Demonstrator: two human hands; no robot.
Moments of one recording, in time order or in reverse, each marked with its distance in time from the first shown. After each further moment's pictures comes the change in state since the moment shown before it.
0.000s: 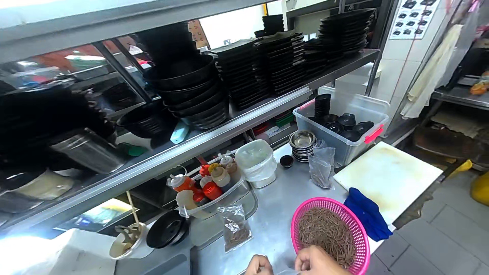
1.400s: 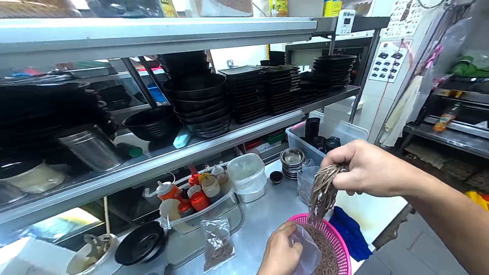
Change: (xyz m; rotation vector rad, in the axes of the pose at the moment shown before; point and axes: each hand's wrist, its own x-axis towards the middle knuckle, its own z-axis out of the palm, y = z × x) left_hand 0.130 0.087 0.045 0.064 -0.208 -0.112; right_hand -0.101 -0.264 -0.248 -0.355 0.310 -0.253
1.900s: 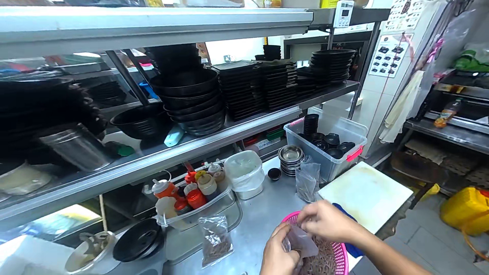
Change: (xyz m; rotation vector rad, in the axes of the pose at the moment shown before) left_hand -0.014 -0.011 0.027 -0.307 0.167 -0.067; right_hand -0.001 0.140 0.150 0.128 -0.211 0.126
